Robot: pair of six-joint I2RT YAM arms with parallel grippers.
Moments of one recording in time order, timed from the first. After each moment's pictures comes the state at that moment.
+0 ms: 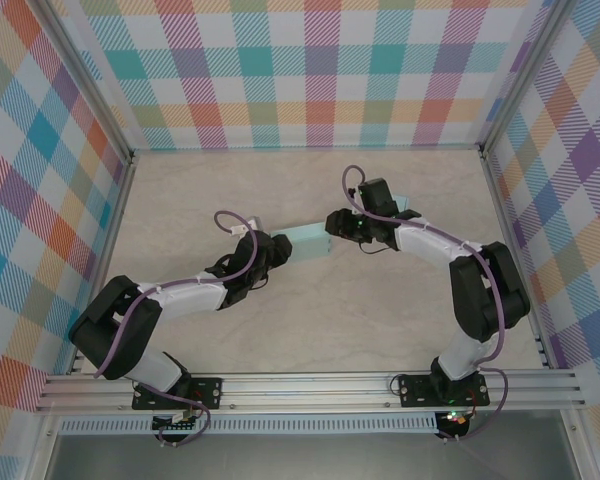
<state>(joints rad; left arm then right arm) -0.66 1.50 0.66 0.26 -0.23 -0.94 0.45 1.70 1.10 -0.22 -0.33 0.59</state>
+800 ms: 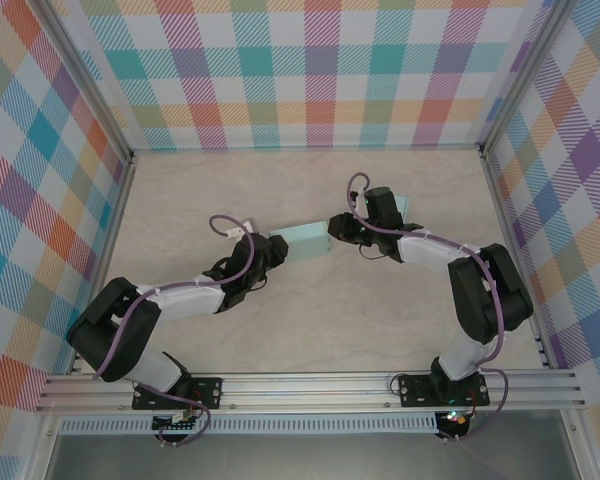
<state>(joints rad) -0.65 1.48 0.62 0.32 -0.24 -1.00 0.43 1.69 0.95 0.04 -0.40 0.62</state>
